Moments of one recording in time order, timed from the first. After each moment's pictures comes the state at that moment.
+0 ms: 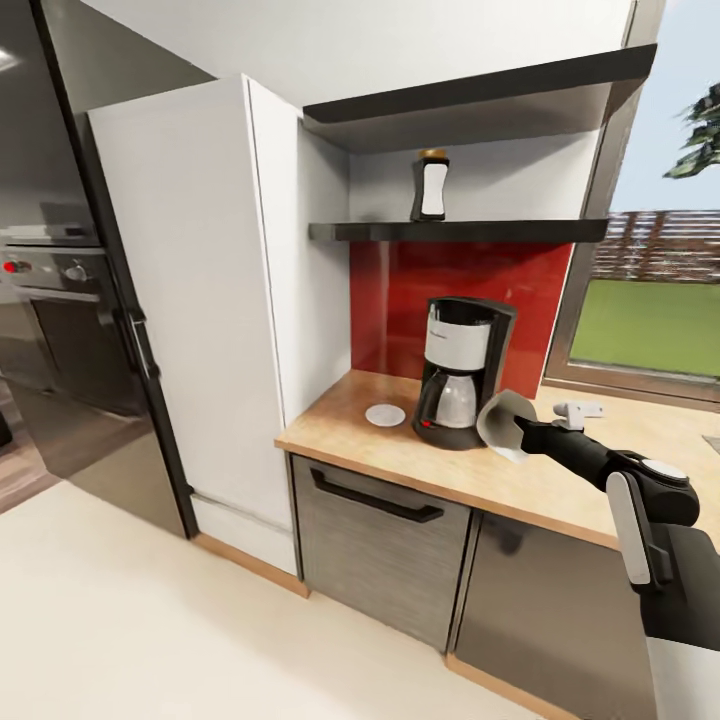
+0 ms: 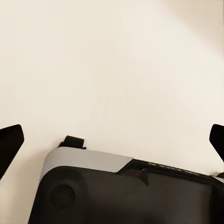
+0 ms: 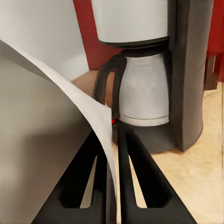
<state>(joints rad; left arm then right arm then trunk) 0.02 -0.07 0.12 -0.36 0.12 -0.15 0.00 -0.57 -0.17 -0.23 -1.54 -0.14 0.72 0.42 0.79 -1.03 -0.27</state>
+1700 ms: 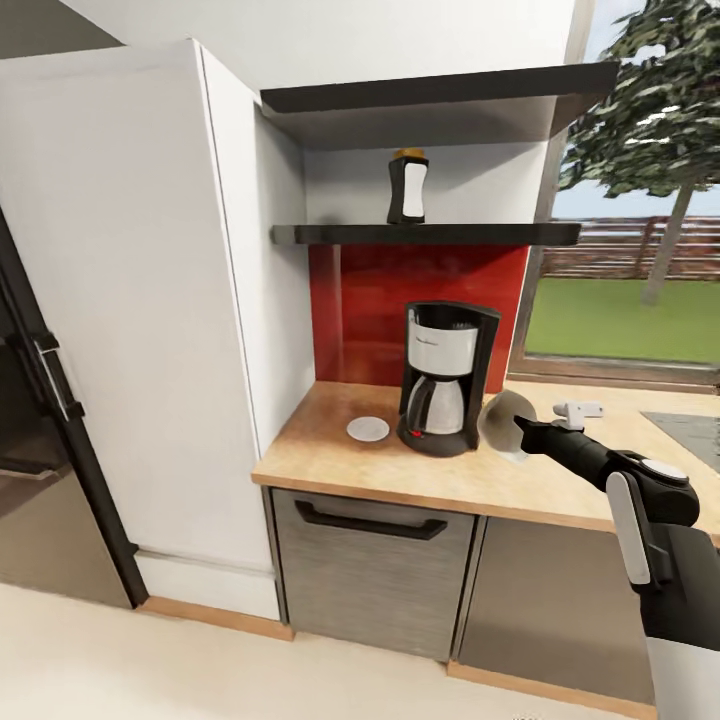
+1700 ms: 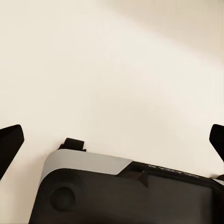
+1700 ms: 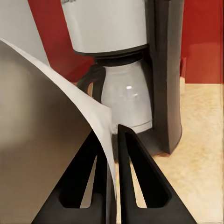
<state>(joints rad) 0.02 -0.07 0.13 -0.36 0.12 -0.15 0.00 -0.57 -0.17 -0.23 -1.54 -0.14 0.72 0.42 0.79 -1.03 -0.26</state>
